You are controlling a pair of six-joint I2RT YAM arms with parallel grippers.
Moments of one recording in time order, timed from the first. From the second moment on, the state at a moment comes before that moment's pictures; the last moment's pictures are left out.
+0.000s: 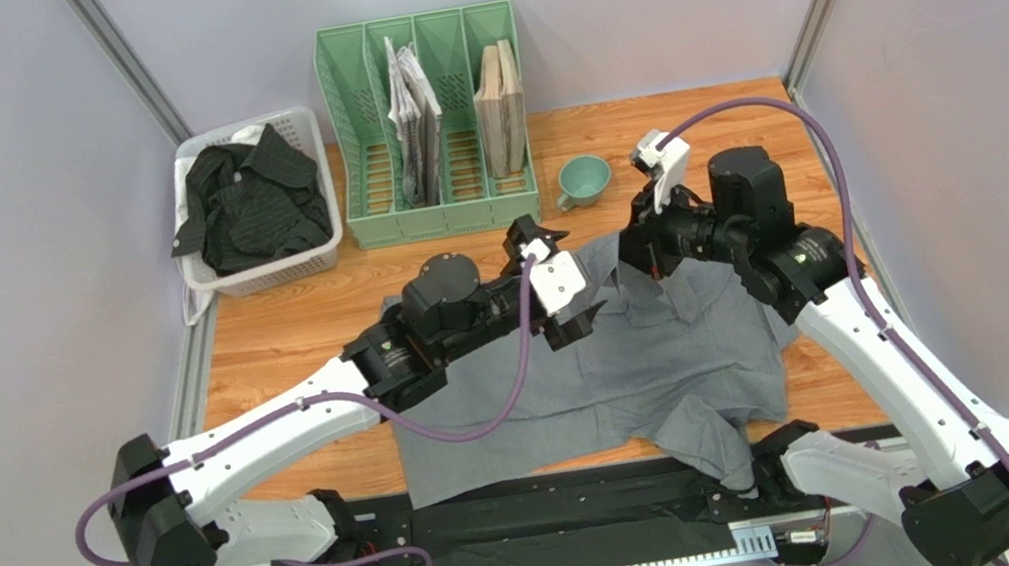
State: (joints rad) left arm -1.05 1.23 1.03 0.12 0.11 0.40; right arm 0.38 1.02 1.07 -0.49 -0.47 0.00
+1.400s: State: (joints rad) left arm -0.61 1.91 2.01 -0.57 0.05 -0.01; right arm -0.15 1.21 0.98 -0.81 -0.61 -0.69
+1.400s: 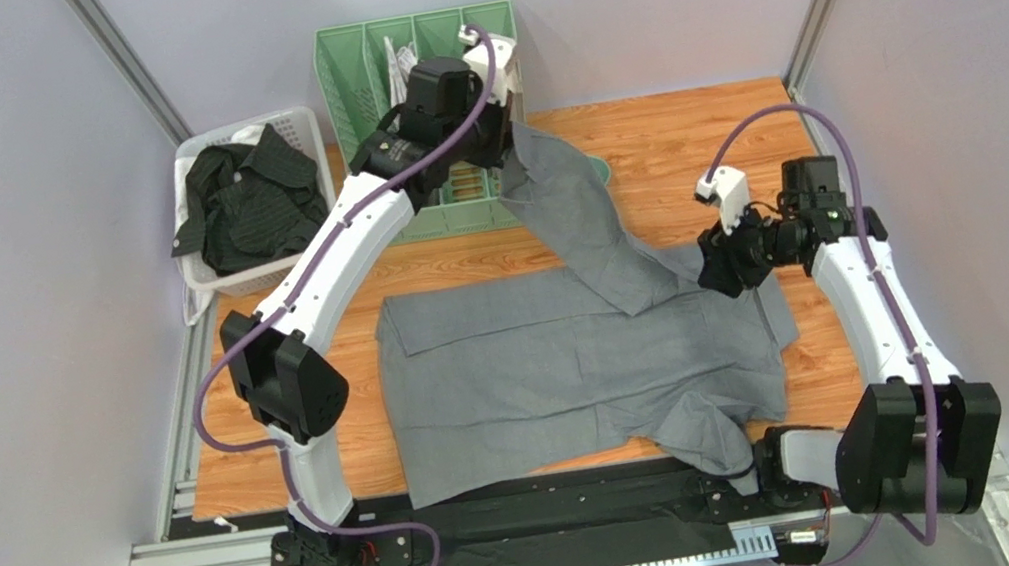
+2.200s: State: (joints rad) left arm -0.57 1.91 2.00 -0.56 0.20 -0.05; right arm -0.05 1.55 1.00 -0.55 -0.44 -0.77
